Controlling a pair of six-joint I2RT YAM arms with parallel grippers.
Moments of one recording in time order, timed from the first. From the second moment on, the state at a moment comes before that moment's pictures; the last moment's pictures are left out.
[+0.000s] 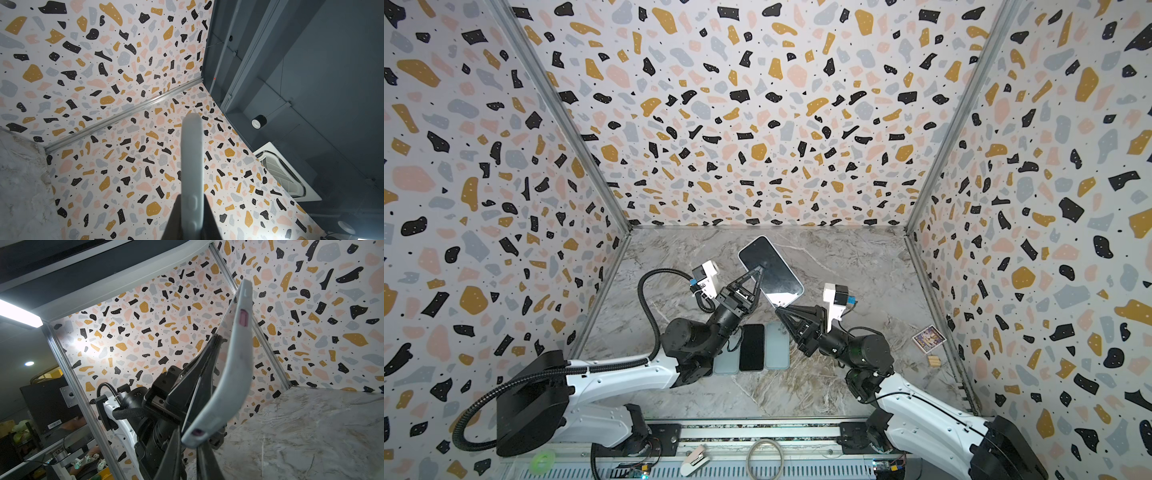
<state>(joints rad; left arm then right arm) -1.03 1.35 0.67 1.24 -0.22 -1.16 0.76 0.86 0.33 1.02 -0.40 0.72</state>
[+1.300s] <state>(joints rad) -1.02 1.33 0.80 0.95 -0.21 -1.35 0.69 0.75 0.44 0.65 -0.42 0.36</state>
